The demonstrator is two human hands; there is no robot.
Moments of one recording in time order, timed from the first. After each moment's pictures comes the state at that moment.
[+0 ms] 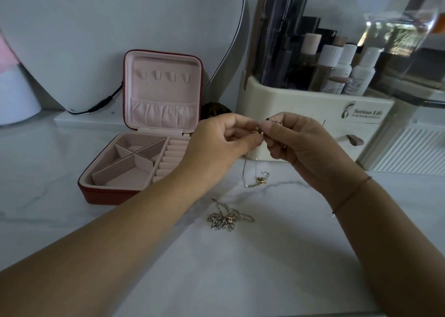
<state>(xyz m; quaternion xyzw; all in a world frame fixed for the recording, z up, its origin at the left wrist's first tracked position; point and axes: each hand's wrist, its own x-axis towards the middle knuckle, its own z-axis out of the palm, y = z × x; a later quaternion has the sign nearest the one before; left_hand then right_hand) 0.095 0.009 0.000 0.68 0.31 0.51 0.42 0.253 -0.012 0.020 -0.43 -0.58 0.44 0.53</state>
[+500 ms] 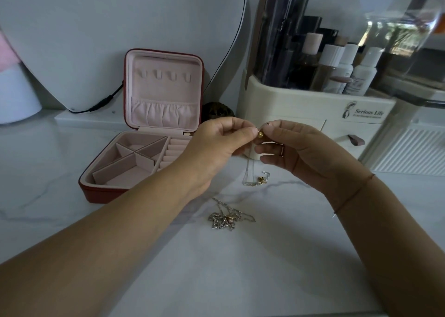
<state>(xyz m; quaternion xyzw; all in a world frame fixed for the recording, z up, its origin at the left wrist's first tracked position) 0.093 0.013 0.000 0.62 0.32 0.49 0.53 0.257 -0.012 0.020 -0.42 -0.53 0.55 0.49</state>
